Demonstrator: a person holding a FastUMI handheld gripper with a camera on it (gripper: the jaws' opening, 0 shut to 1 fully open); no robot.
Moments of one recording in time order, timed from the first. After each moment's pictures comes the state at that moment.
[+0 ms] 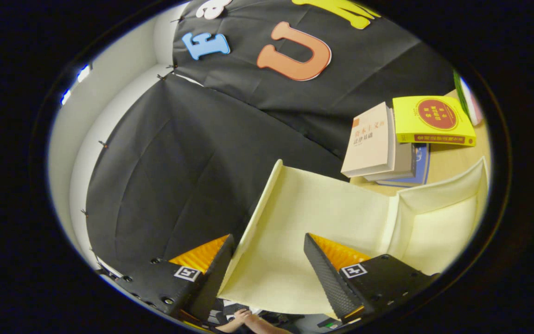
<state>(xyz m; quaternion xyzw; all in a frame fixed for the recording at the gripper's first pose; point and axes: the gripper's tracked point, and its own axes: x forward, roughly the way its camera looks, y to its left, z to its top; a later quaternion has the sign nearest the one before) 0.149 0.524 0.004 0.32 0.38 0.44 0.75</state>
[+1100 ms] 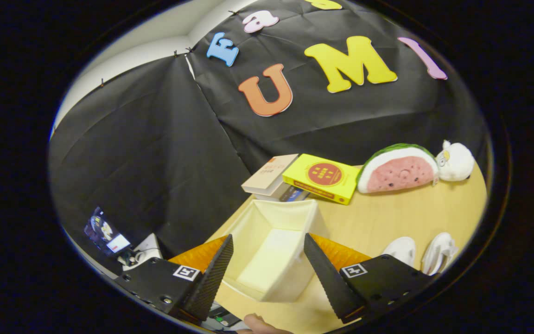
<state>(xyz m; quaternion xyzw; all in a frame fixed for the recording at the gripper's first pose) 0.123 0.219 -0.041 0.09 0.28 0.28 0.91</state>
